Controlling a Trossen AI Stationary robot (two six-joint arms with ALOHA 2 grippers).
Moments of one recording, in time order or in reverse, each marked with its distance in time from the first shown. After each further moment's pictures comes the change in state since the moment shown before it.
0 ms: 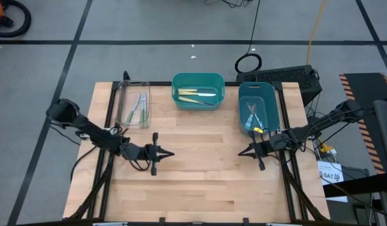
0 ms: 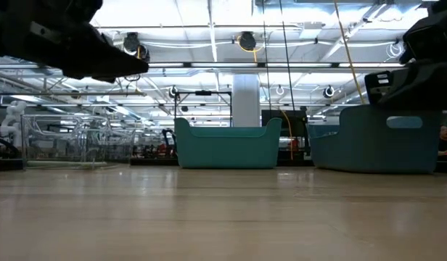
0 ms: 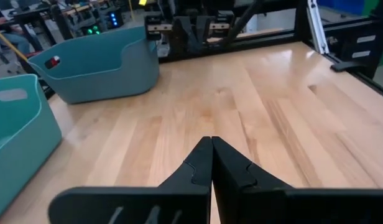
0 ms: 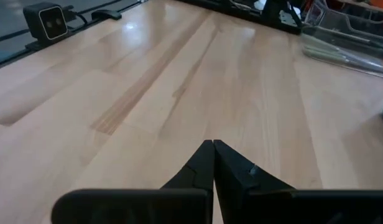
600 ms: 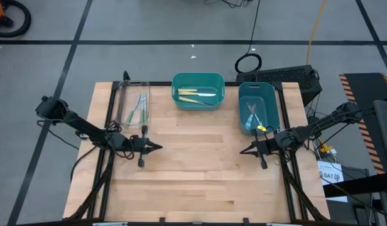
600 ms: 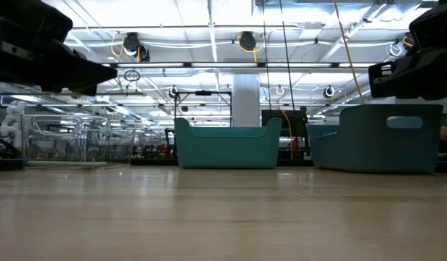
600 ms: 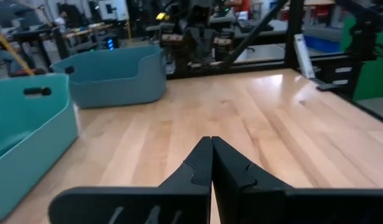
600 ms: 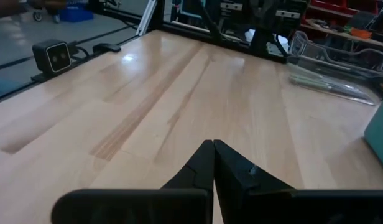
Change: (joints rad) left arm 0.081 -0.266 -0.315 0.202 0.122 0.008; right arm 0.000 -0.167 -0.006 -0.020 0.003 -0.022
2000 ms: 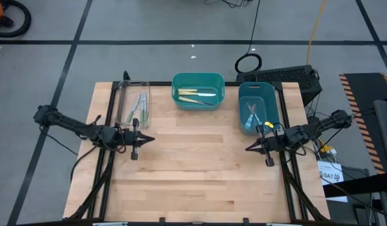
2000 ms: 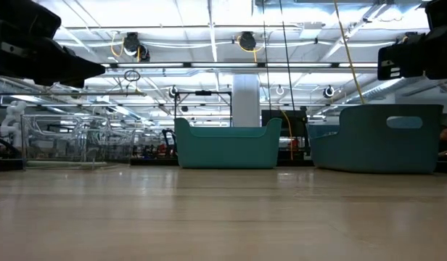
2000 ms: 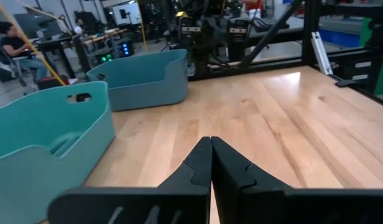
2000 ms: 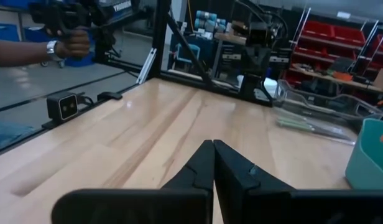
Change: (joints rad) left arm 0.062 -0.665 0.000 -0.663 0.007 0.066; right arm 0.000 -0.398 0.000 -0.266 -0.002 -0.024
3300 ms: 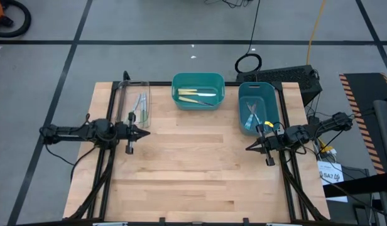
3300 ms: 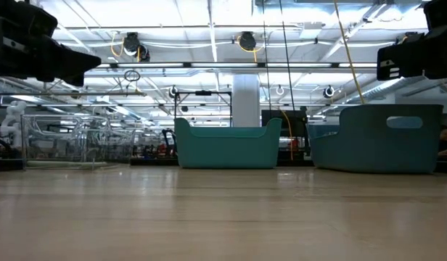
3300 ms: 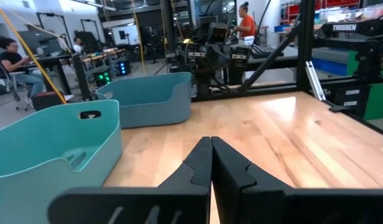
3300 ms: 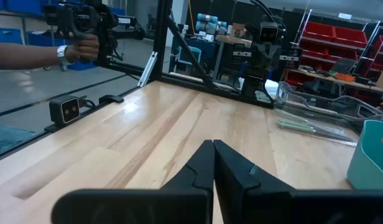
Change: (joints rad) left arm 0.286 -0.391 0.002 -0.315 0.316 -0.001; right arm -0.046 -0.028 0.000 -0.026 -0.050 0.000
